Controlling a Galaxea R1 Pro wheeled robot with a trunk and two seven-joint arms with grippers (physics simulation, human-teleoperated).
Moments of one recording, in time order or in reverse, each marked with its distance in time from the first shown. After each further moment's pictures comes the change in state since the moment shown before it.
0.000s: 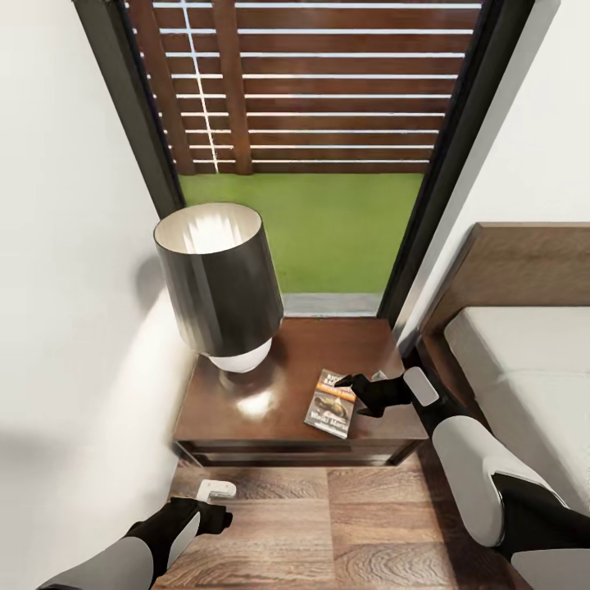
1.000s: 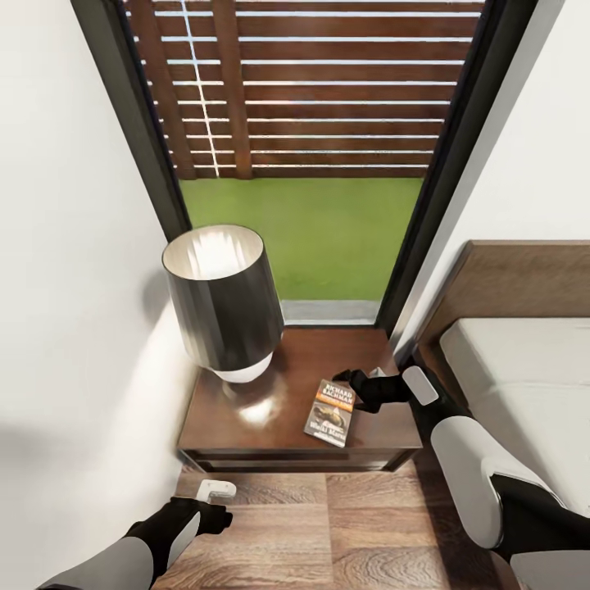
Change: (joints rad) left arm 0.000 0.000 0.000 0.000 0.000 0.000 0.000; right arm 0.002 0.006 0.012 -0.011 -0.053 -0.031 0.011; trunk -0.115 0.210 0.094
